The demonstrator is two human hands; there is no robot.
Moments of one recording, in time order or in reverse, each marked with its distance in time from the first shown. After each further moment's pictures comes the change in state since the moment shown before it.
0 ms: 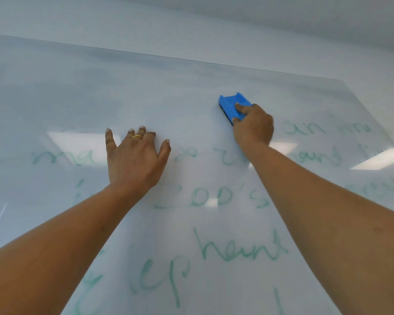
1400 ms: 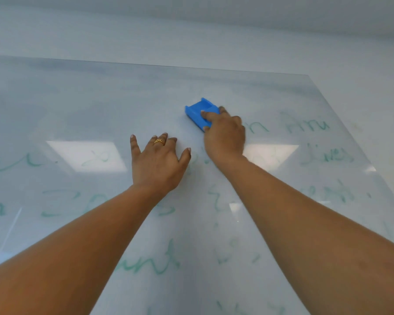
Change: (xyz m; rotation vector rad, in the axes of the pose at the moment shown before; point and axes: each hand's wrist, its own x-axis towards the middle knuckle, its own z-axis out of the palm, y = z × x) left_hand -0.003 0.194 0.033 0.019 -0.078 0.058; right_hand 0.037 0.103 -0.045 -0.098 -0.117 -0.255
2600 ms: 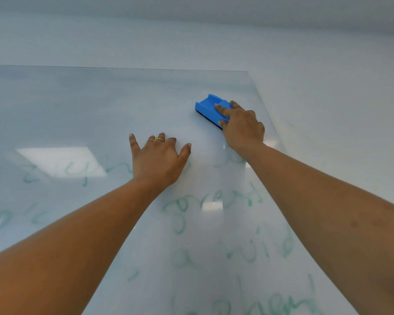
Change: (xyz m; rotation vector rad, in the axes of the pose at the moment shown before) left_hand 0.027 0.177 0.020 0.054 -0.093 0.035; right_hand 0.055 0.203 -0.082 -0.073 -0.108 0.048
